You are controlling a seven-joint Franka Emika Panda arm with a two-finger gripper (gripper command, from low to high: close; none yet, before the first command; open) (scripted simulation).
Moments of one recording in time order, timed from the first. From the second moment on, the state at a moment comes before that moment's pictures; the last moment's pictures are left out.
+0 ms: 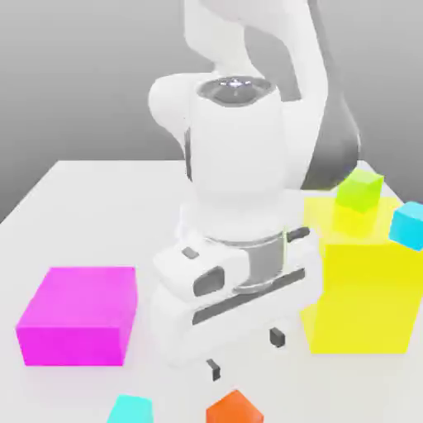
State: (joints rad) arm 0.20 0.26 -0.13 -2.34 0.11 2.64 0.13
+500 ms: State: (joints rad) arm 0.18 0.42 -0.11 -2.32 0.11 2.74 0.10
